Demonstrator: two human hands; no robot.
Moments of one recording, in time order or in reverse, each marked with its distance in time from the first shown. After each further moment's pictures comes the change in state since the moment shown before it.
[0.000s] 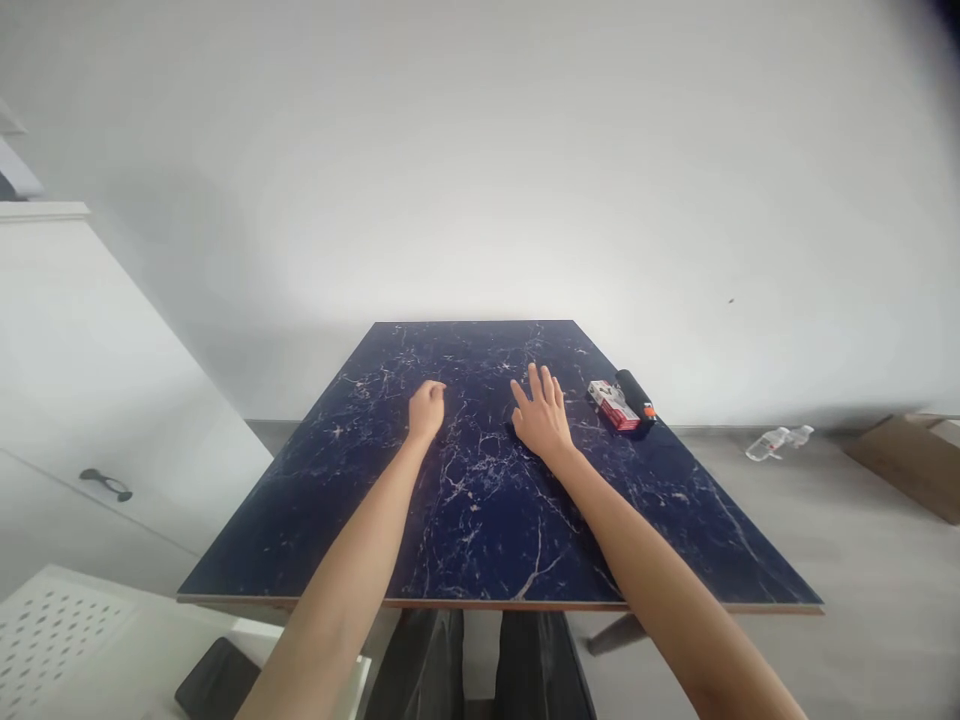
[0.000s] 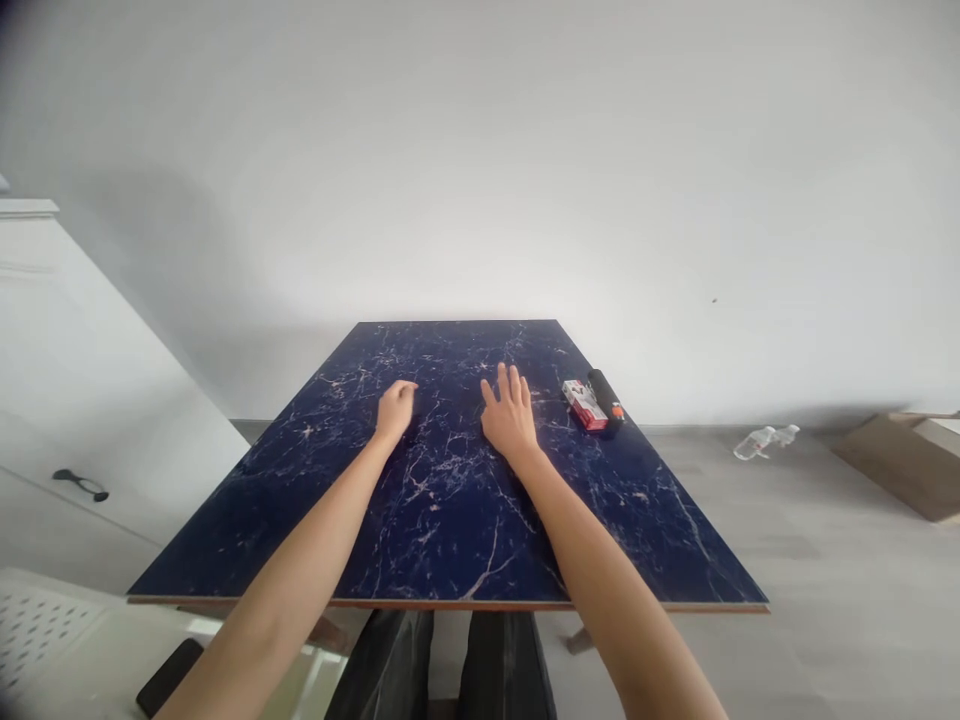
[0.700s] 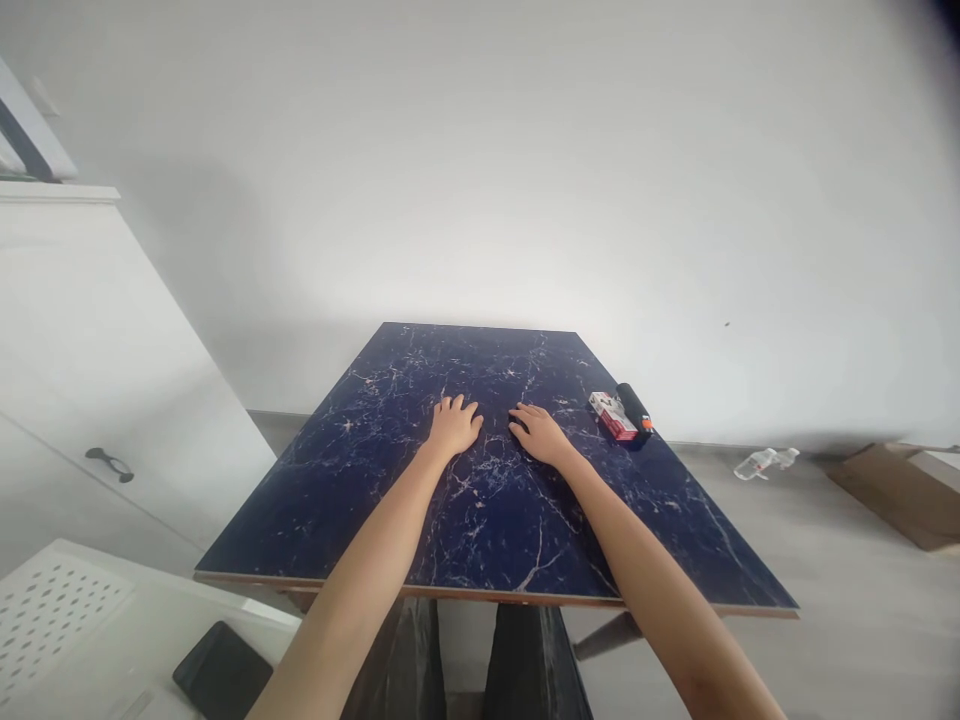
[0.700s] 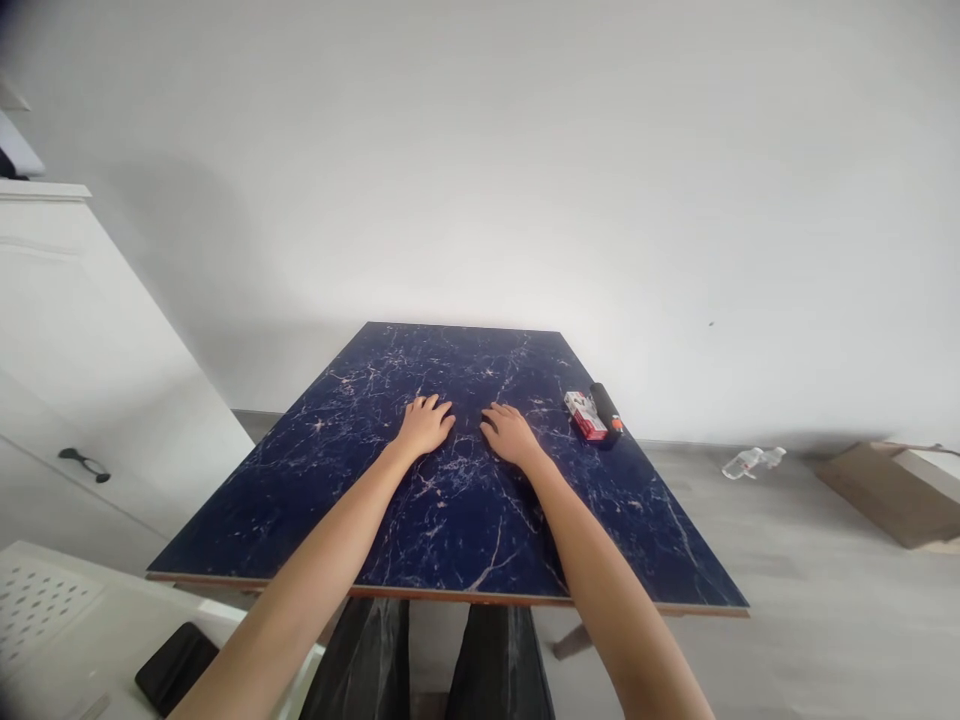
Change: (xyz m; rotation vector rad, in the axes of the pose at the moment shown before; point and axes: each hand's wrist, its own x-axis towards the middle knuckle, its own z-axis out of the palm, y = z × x) left_hand -0.031 0.012 0.012 0.464 -0.412 0.272; right_hand -0.002 0.010 0.015 0.246 -0.301 -0.048
